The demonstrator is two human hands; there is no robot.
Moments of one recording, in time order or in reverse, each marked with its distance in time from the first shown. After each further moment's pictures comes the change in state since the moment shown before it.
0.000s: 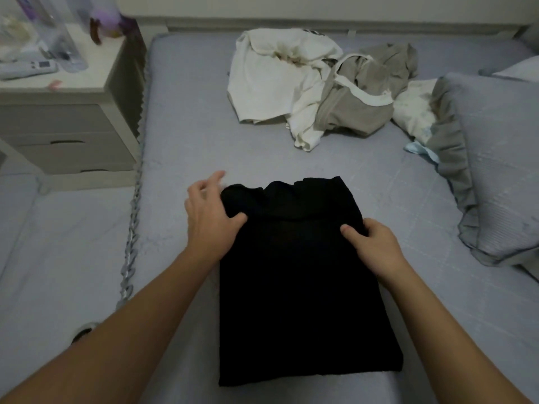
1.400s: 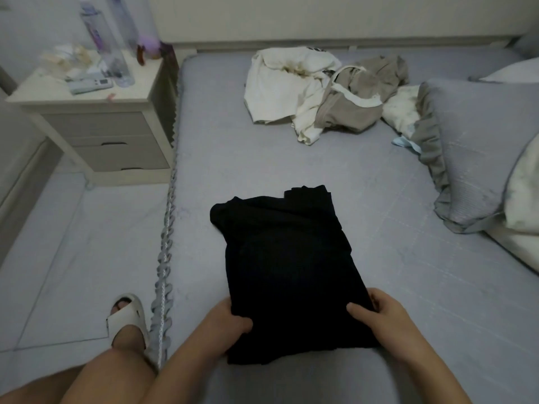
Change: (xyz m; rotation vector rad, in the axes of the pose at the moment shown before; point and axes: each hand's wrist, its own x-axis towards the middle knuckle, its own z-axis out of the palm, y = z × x) left_hand -0.234 -0.018 -0.040 -0.377 -0.607 -0.643; right_hand -0.185 0.086 -0.031 0.206 -0.292 0.193
